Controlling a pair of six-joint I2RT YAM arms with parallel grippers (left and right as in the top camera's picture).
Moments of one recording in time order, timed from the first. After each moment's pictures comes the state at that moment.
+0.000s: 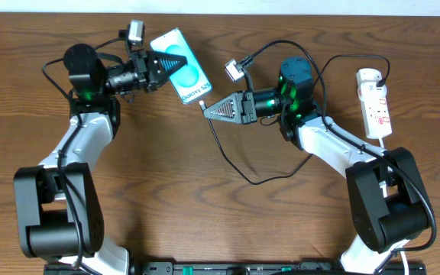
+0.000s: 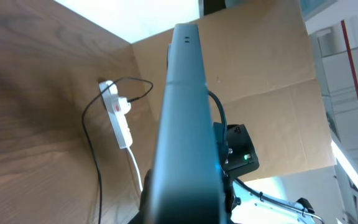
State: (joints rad) left arm 0.08 1.76 1.04 0.78 1.33 -1.30; right arm 0.40 1.86 1.08 0.68 -1.37 0.99
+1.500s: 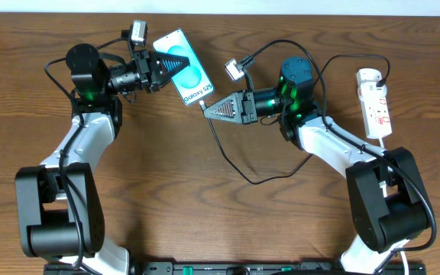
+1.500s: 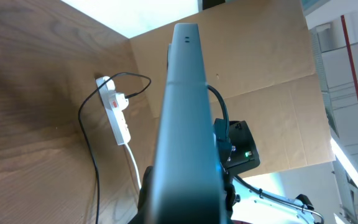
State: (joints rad) left arm 0.06 1.76 1.04 0.78 1.33 -1.30; right arm 0.40 1.86 1.08 0.70 -1.37 0.99
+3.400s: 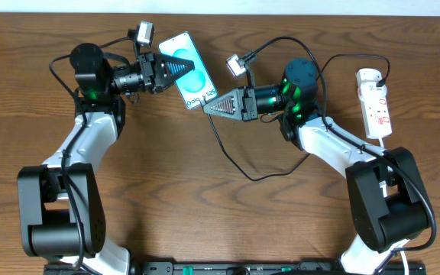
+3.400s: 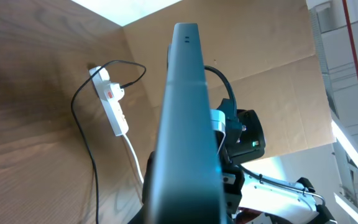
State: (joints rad) left arm 0.04 1.76 1.05 0.78 1.38 -1.27; right arm 0.39 1.86 1.07 0.83 -1.35 1.10
